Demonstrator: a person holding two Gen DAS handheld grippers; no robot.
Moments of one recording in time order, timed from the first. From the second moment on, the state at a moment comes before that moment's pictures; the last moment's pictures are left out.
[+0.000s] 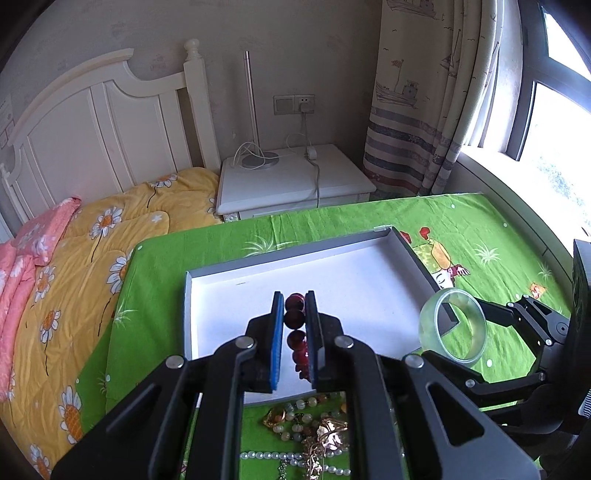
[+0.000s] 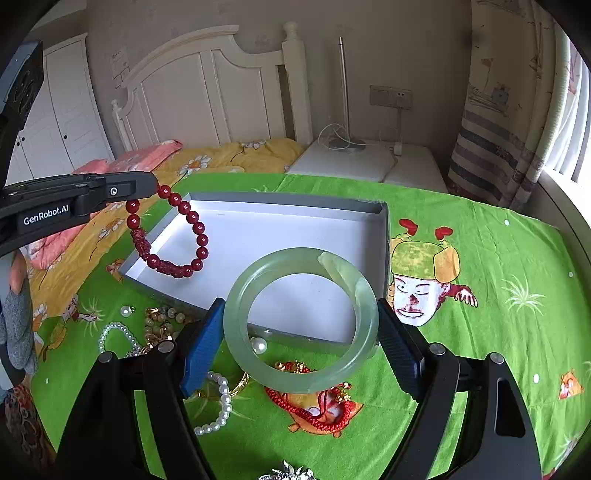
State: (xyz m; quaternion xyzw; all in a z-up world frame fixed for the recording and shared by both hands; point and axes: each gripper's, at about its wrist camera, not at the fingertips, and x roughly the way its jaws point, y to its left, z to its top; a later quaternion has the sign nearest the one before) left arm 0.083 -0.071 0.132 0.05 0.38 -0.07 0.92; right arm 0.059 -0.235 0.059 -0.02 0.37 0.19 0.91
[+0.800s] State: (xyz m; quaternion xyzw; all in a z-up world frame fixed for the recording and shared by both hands) left arm 0.141 -0.028 0.070 0.05 0.43 0.01 0.90; right arm 0.134 -0.216 0.038 -0.01 0.42 0.16 0.89
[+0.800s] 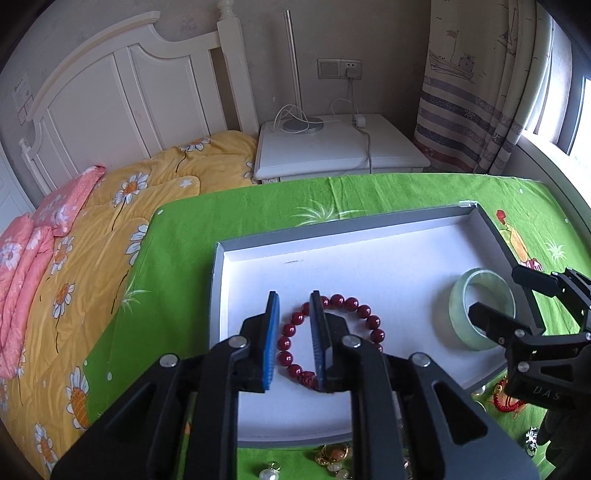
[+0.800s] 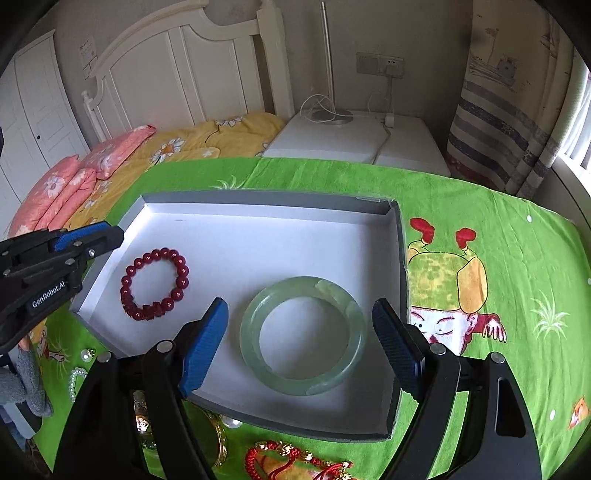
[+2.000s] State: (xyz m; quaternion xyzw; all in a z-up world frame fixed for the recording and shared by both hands) left arm -0.061 -0.019 0.019 0.11 0.43 -0.01 0.90; right arm -0.054 -0.233 0.022 -0.09 0.43 0.25 0.86
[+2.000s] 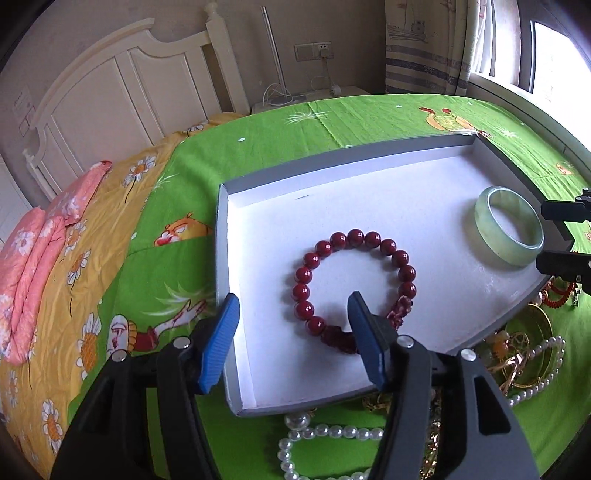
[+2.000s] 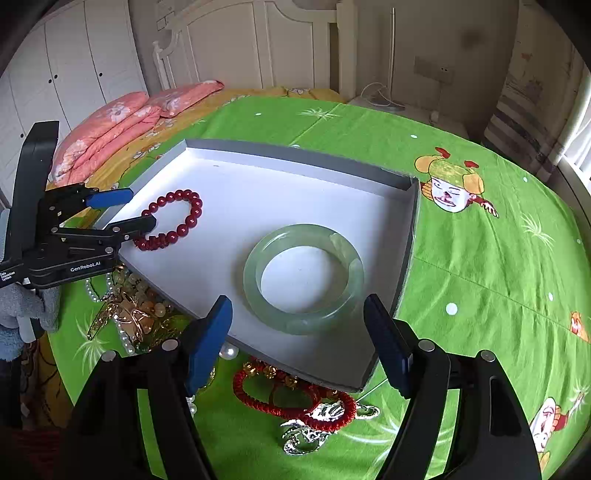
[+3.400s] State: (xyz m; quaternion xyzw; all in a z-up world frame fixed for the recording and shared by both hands) left arm -0.249 -0.052 -0.004 0.06 0.33 -0.12 0.93; right arm -0.196 -0.304 -0.001 -0.02 0.31 0.22 0.92
